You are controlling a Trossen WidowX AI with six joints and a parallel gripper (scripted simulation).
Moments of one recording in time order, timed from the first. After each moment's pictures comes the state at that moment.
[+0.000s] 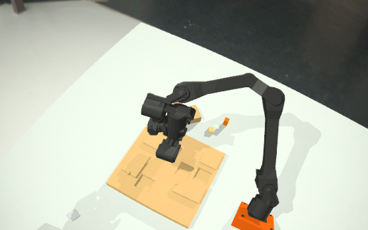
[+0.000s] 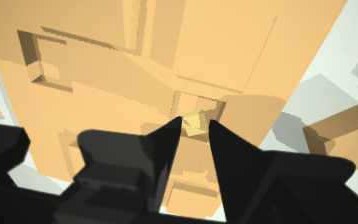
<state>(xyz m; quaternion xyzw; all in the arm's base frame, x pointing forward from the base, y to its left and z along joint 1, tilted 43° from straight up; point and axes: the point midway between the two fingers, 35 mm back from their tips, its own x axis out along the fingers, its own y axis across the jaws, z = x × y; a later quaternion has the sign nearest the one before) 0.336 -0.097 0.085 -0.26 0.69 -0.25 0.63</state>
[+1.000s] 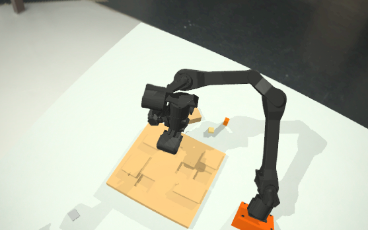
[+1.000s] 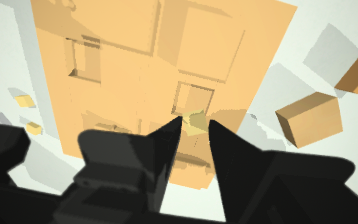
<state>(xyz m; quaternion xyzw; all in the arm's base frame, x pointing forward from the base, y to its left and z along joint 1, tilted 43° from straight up) 0.340 -0.065 0.122 -0.26 0.69 -0.25 0.63</state>
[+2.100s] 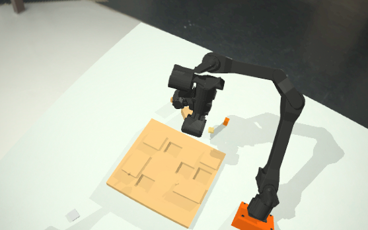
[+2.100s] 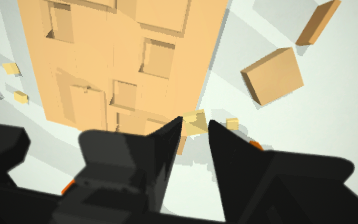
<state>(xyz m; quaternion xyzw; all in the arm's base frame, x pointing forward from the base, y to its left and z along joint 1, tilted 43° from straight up) 0.294 -0.089 0.189 -0.25 0.69 -0.25 0.63</state>
